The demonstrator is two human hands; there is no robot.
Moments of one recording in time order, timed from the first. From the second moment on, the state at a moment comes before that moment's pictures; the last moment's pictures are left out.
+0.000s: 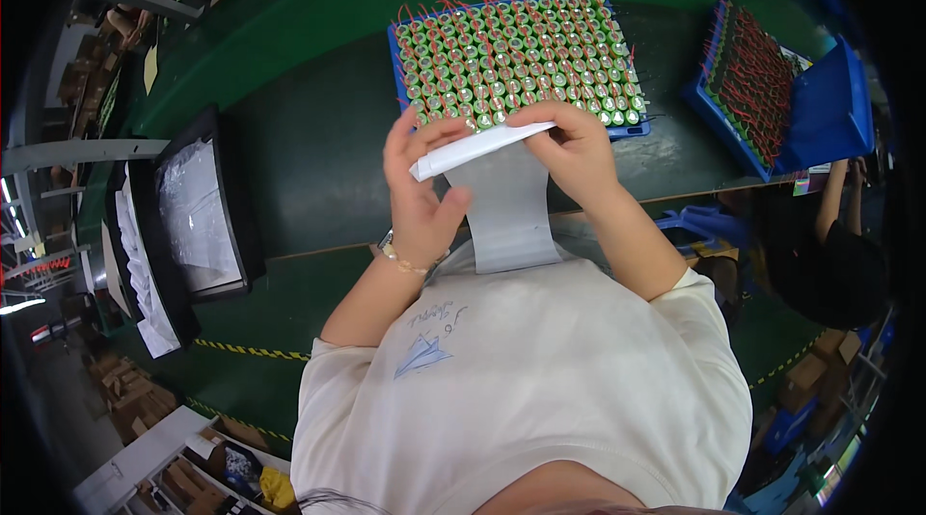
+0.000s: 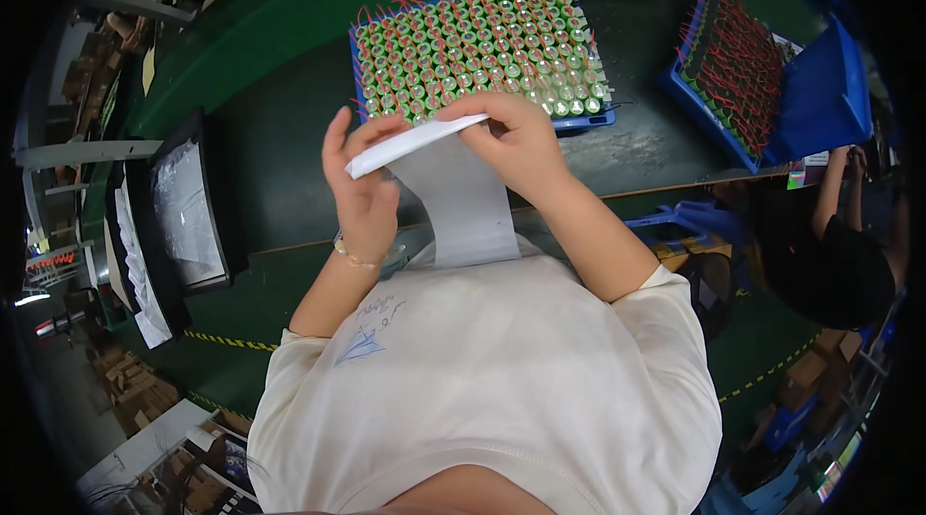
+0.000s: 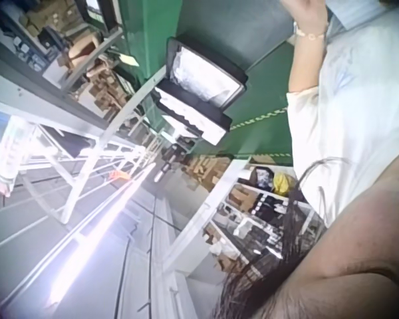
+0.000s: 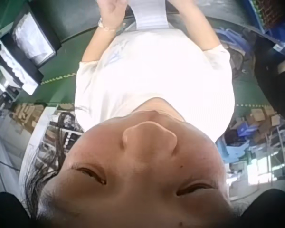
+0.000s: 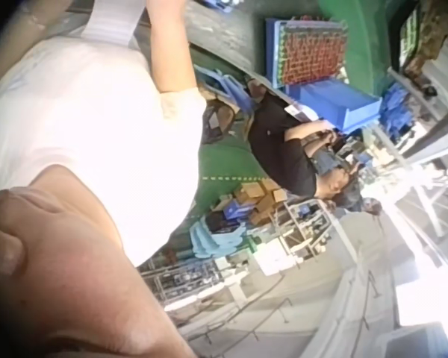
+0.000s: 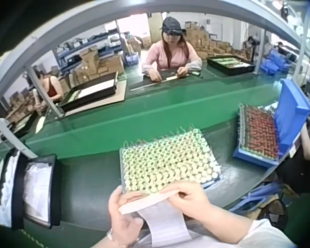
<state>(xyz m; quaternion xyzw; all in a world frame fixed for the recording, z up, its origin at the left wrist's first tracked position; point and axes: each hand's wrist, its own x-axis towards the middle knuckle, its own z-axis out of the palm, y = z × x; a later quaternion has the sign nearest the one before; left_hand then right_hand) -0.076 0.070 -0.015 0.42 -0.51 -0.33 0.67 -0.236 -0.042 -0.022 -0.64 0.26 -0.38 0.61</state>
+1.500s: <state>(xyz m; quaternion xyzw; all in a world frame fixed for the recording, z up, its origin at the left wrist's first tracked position) -0.064 0.076 0.005 0.53 -0.41 -0.39 0.64 -0.243 -0.045 0.010 -0.85 0.13 -0.41 0.30</state>
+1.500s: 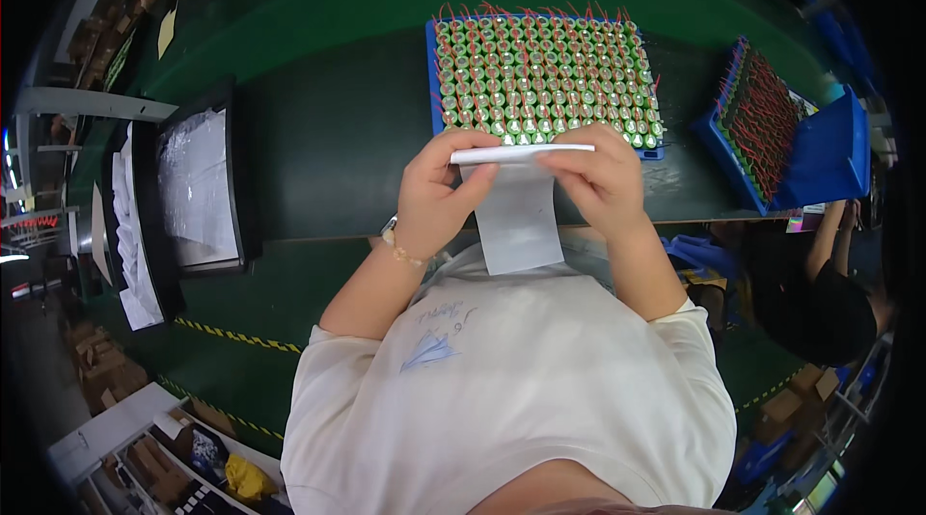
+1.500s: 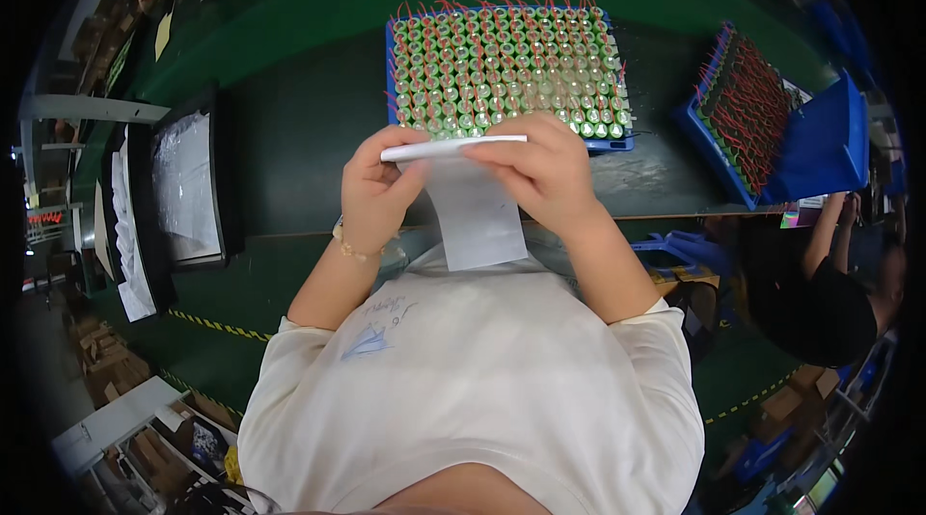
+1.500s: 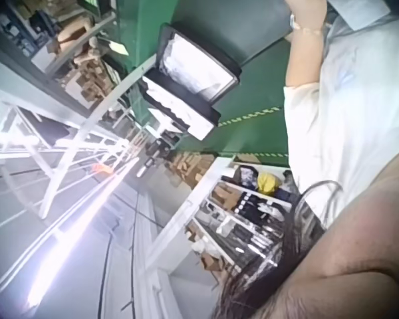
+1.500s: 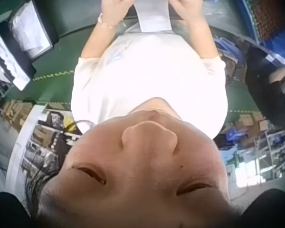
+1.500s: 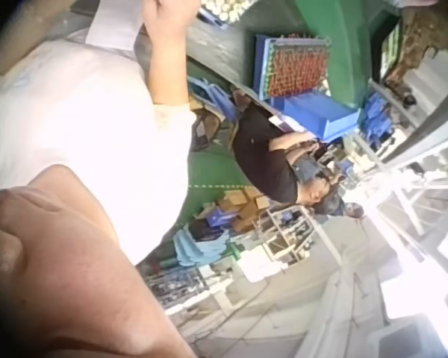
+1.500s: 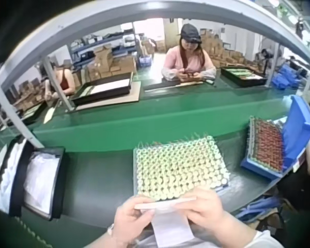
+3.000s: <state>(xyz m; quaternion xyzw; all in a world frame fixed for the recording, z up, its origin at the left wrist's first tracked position) -0.092 0.072 0.014 0.56 -0.70 0.03 0.44 -0.221 0.009 -0.001 -0.31 0.14 -0.45 0.82</state>
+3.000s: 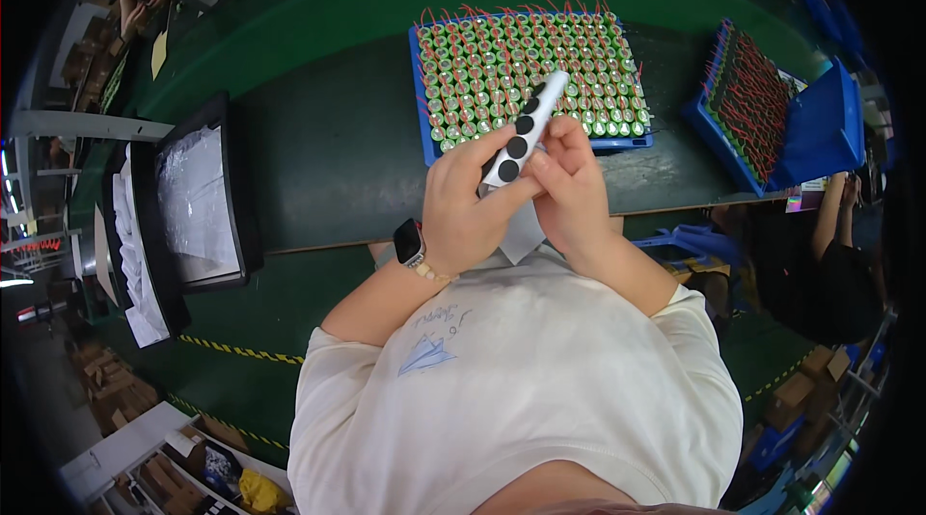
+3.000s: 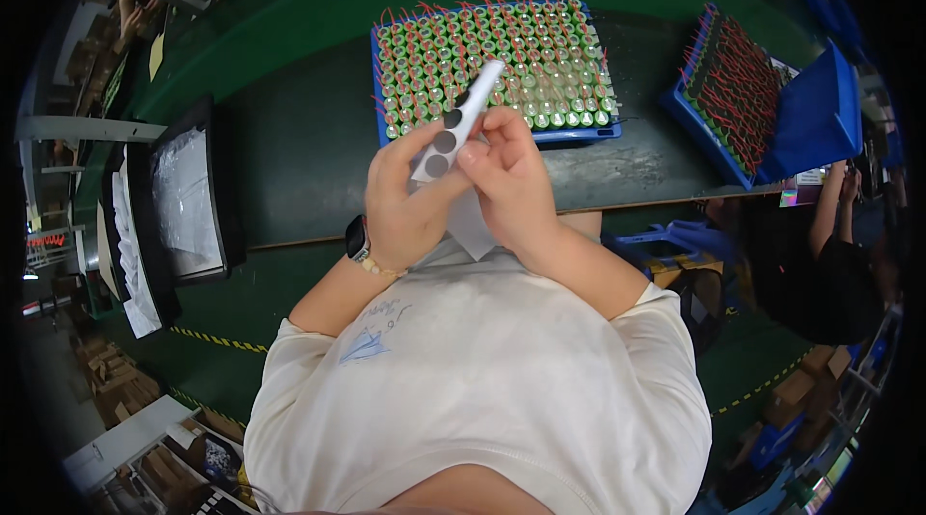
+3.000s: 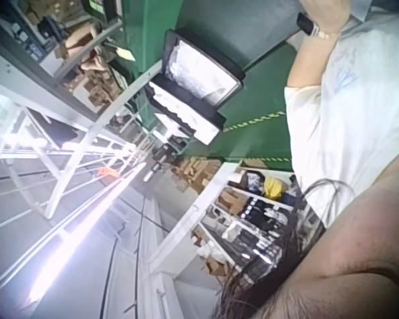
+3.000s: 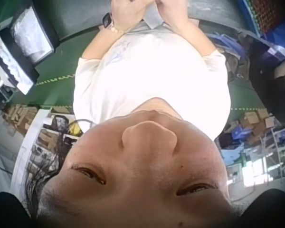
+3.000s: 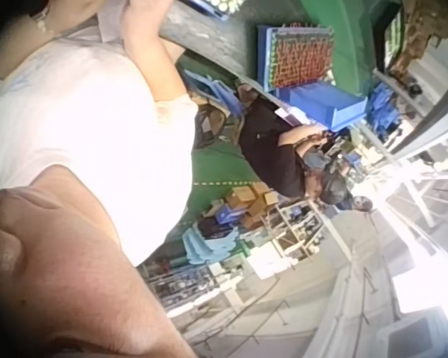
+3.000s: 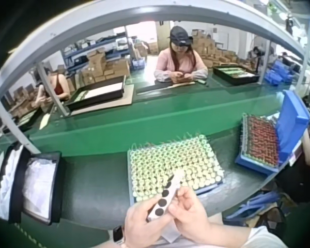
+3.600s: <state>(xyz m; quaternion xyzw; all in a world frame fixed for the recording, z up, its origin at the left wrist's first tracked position) -0.056 0.072 -0.005 0.51 -0.57 -0.30 0.57 -0.247 -0.003 -0.012 -0.45 0.24 -0.28 0.82</state>
